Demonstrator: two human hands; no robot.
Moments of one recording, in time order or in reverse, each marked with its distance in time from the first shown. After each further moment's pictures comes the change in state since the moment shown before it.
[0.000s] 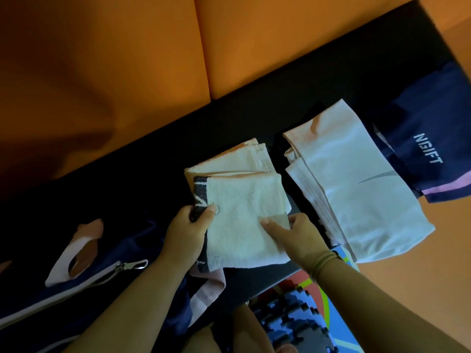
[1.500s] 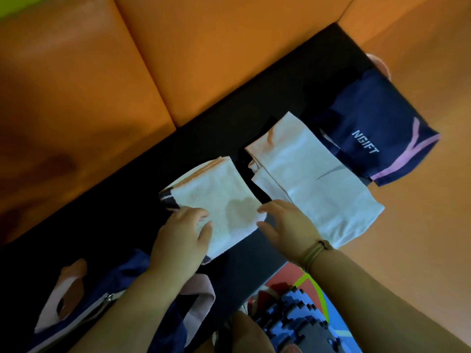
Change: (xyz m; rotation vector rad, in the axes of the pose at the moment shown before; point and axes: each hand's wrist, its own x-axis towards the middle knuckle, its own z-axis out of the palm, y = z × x) left_hand -0.011 0.042 0.001 0.697 -0.082 0.555; right_hand -0.029 -0.018 -0.043 -0.504 0.190 -0.500
